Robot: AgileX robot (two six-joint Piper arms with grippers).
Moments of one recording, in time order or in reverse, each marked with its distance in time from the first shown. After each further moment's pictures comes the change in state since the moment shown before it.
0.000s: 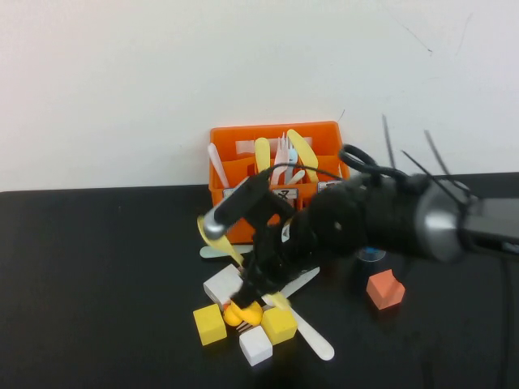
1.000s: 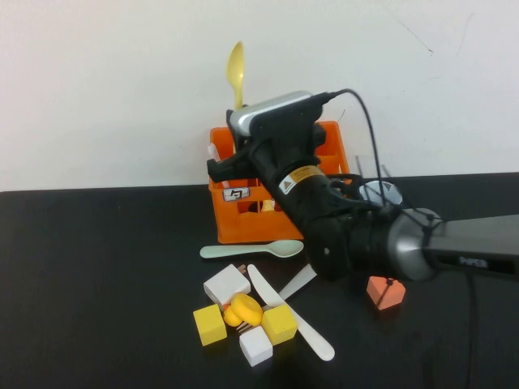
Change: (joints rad) right arm -0.001 0.103 0.051 0.145 -1.239 0.135; left arm 0.000 0.000 0.000 0.000 0.000 -0.003
